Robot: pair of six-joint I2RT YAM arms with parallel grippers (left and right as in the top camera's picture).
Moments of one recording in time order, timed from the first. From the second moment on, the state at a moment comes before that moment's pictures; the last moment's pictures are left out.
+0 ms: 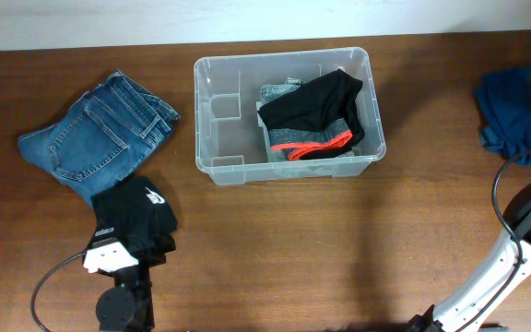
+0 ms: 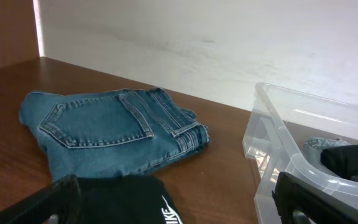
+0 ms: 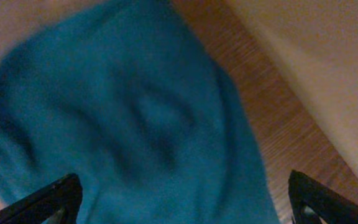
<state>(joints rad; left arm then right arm) -0.10 0.01 0.02 -0.06 -0.29 -0.23 -0.67 2.39 2.17 -0.70 0.06 -0.13</state>
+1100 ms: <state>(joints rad) -0.10 0.01 0.02 -0.06 -0.29 -0.23 -0.70 2.45 1.95 -0.49 -0.11 -0.24</state>
